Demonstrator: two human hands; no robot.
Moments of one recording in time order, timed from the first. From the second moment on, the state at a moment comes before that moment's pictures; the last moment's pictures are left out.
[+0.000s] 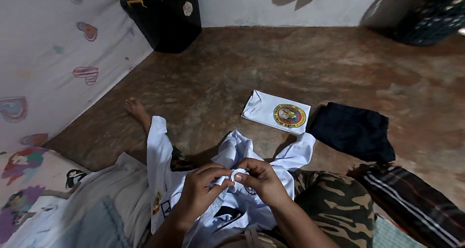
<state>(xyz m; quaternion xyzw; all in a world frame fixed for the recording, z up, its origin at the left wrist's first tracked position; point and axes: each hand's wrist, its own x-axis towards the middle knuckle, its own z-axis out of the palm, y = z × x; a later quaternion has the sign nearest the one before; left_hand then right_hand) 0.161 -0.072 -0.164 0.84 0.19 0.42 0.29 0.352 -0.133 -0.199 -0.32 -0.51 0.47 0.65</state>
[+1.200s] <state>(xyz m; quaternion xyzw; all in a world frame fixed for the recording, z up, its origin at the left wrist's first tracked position) 0.170 -0.056 -0.171 0.74 0.40 0.32 0.43 0.331 -0.119 -0.210 -0.42 -0.72 0.03 0.56</state>
